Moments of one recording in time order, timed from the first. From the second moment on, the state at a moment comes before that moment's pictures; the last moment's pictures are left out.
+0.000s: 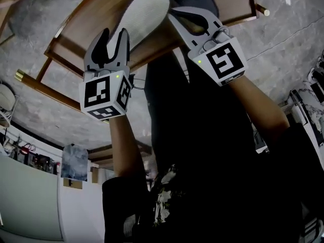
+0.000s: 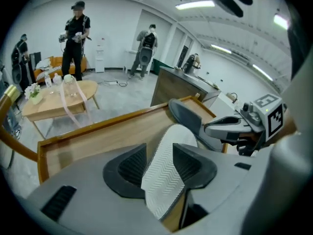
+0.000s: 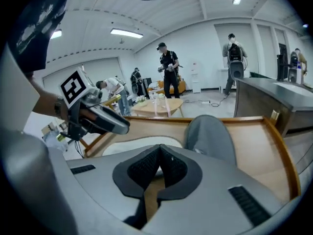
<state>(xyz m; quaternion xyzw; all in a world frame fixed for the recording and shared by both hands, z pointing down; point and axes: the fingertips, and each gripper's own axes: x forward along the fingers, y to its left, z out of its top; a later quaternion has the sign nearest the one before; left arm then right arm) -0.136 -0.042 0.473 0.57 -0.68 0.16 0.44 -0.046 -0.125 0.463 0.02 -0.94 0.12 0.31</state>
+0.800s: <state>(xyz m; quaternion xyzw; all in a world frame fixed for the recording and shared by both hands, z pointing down) -0.119 -0.040 0.519 0.65 -0.52 0.21 0.51 -0.051 -0.085 0.508 0.05 -0.91 0.17 0.38</state>
